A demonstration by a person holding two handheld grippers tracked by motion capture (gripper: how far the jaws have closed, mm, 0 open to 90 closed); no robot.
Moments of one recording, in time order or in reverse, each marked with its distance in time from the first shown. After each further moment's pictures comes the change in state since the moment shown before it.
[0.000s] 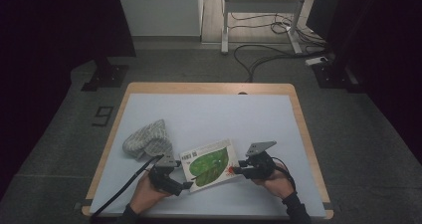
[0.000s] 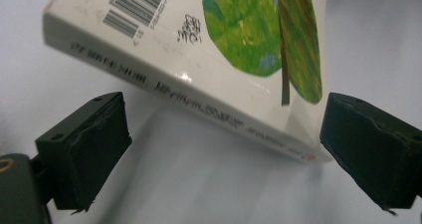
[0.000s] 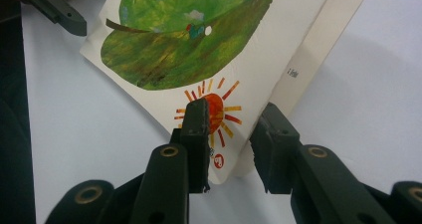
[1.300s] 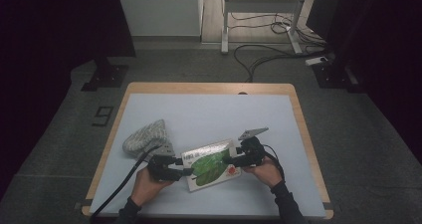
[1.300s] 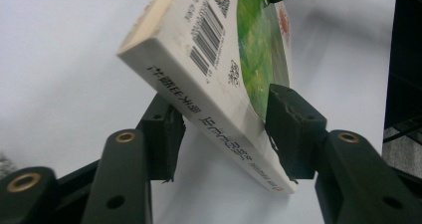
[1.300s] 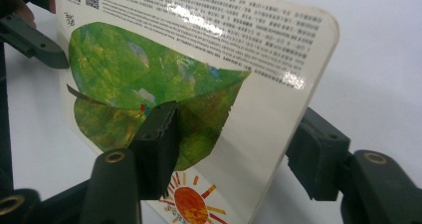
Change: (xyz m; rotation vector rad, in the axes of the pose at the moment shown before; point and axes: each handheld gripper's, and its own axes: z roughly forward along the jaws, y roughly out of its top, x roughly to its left) left arm 0.009 0.027 -0.018 -0.022 -0.046 -0.047; right arm -0.021 0.032 0.023 -0.014 -0.001 0.167
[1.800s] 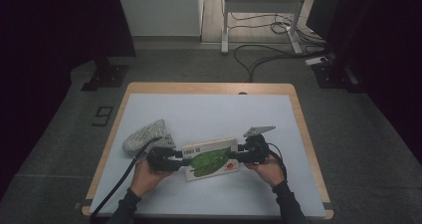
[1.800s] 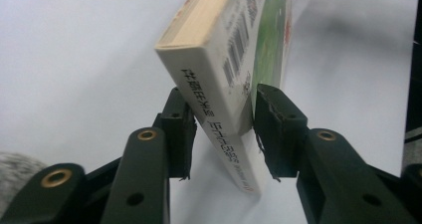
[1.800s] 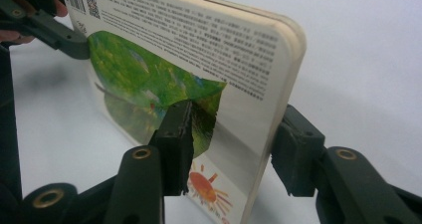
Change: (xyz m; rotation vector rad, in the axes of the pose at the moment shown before) left arm 0.008 0.024 -0.009 0.011 0.063 0.048; right arm -0.001 0.004 -0.016 -0.078 -0.019 0.022
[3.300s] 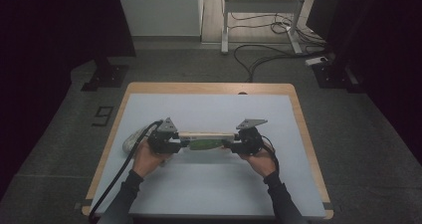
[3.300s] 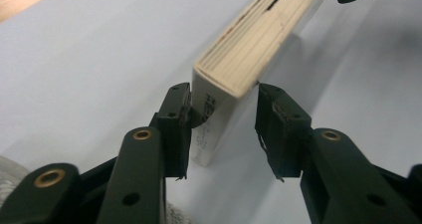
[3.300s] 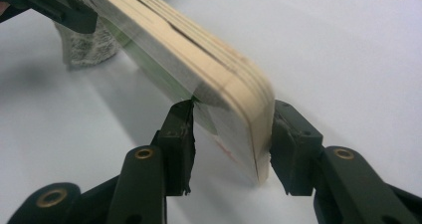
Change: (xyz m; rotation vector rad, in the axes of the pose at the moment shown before) left arm 0.032 0.028 0.002 0.025 0.156 0.056; right arm 0.000 0.025 0.015 -0.034 -0.136 -0.081
